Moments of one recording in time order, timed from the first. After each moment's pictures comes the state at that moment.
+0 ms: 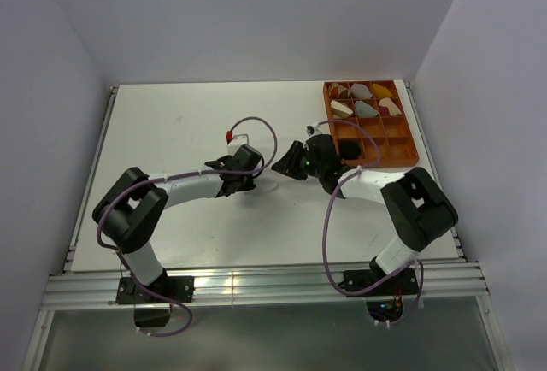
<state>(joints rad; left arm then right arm) -0.75 1.72 0.98 -0.21 -0.37 -0.72 0.52 1.59 0.72 0.34 -0.24 0.88</state>
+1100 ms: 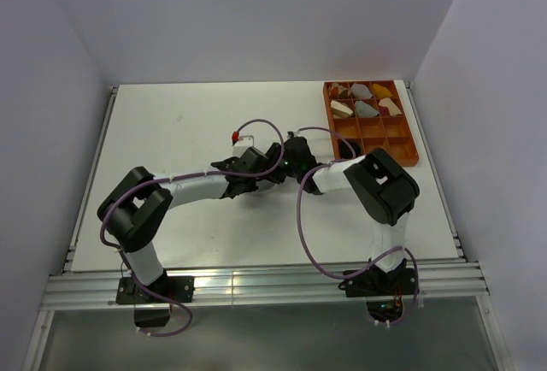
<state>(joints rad) -0.80 1.75 1.01 -0.26 -0.46 -0.69 0.62 1.90 0.87 0.49 -0.23 1.11</state>
